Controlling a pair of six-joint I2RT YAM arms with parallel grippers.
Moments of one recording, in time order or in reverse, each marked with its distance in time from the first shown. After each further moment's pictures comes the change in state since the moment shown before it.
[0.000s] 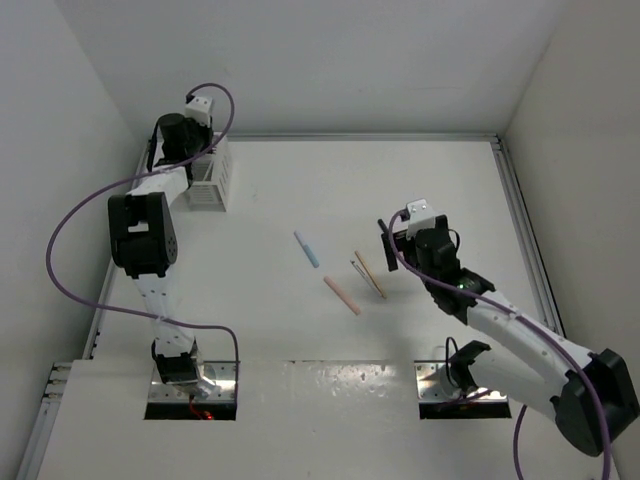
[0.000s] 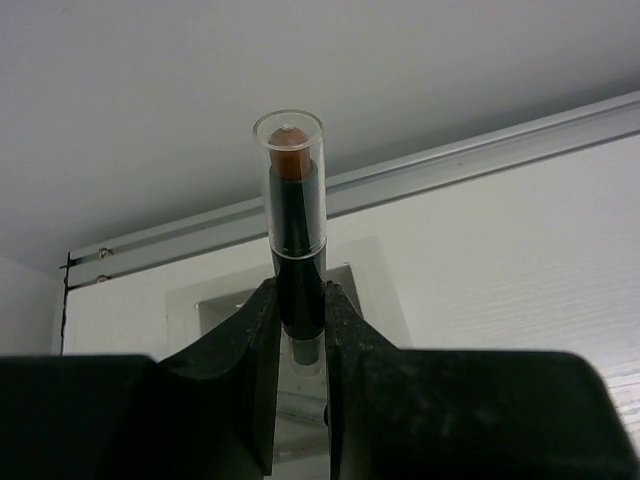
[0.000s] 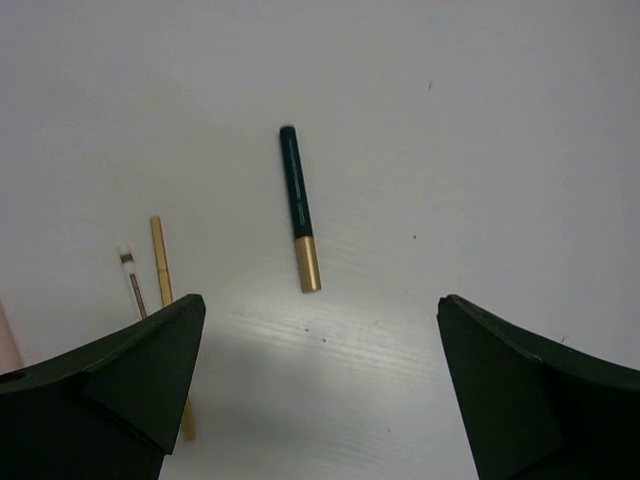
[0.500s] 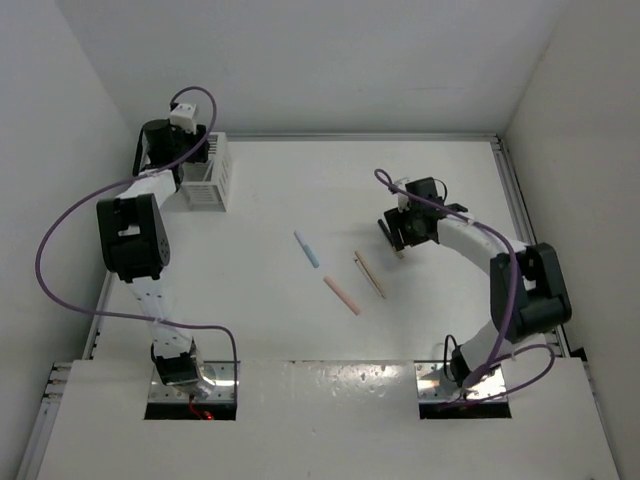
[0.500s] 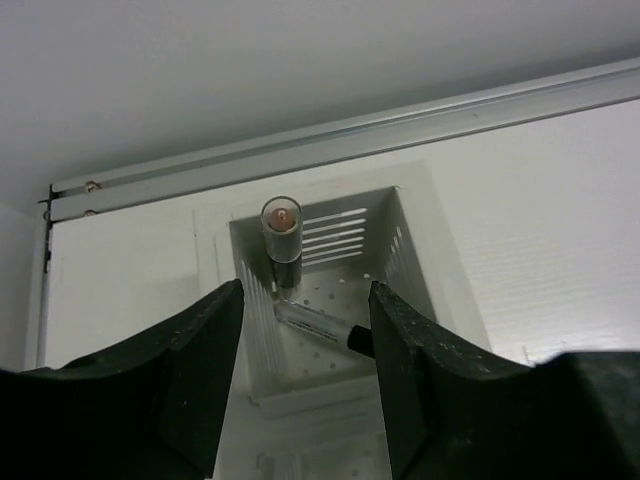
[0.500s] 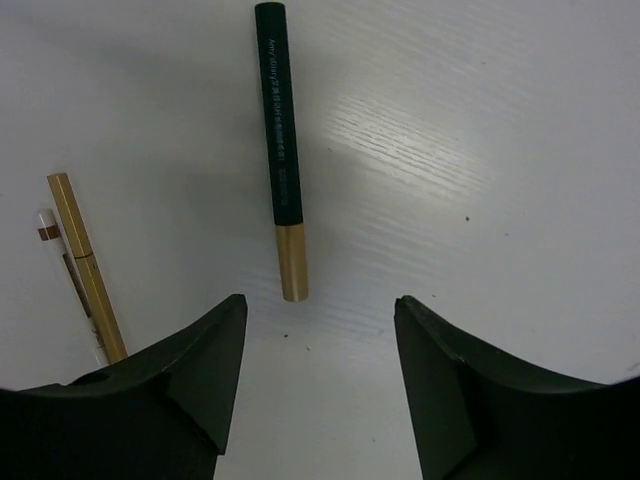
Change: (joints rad) left arm 0.066 -0.016 -0.054 -0.043 0.057 -0.045; right arm -0.299 0.616 0.440 -0.365 -0.345 -0.069
